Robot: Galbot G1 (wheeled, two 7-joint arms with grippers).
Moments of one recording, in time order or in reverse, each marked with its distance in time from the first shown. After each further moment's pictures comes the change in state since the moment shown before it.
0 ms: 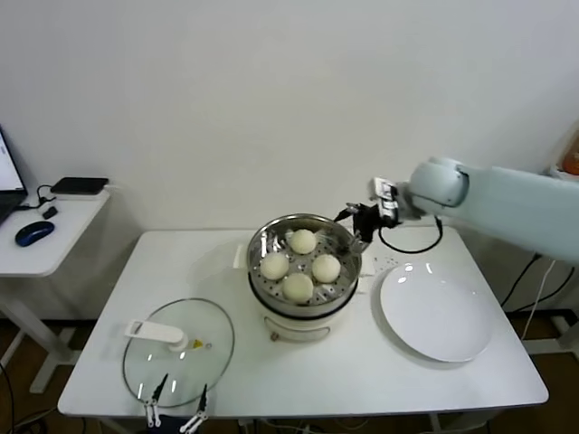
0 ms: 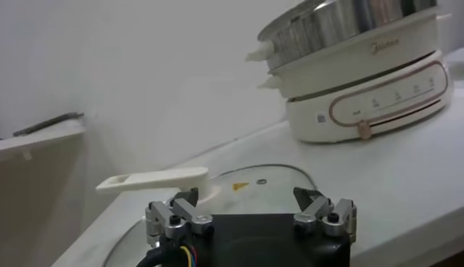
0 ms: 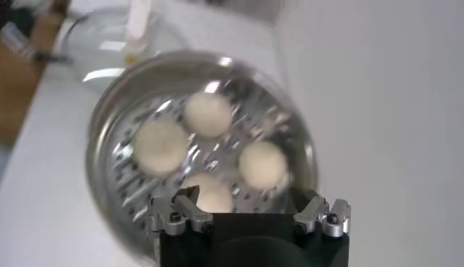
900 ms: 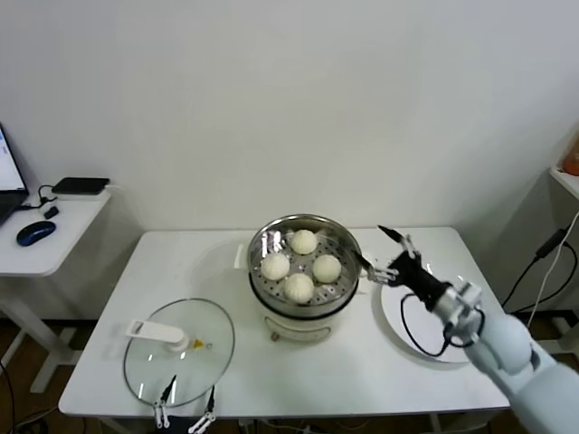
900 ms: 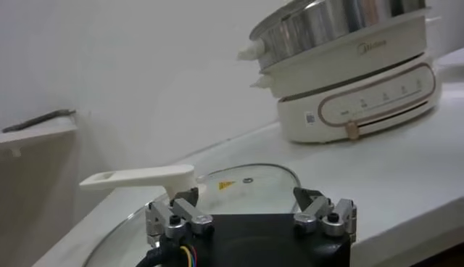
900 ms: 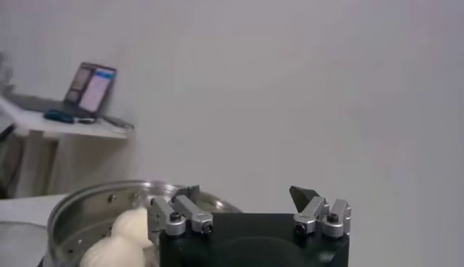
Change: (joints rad) left arm -0.015 -0.026 0.012 0.033 0.019 -0.022 -0.002; right arm -1.710 -0.001 1.592 0.335 -0.216 0.395 0.391
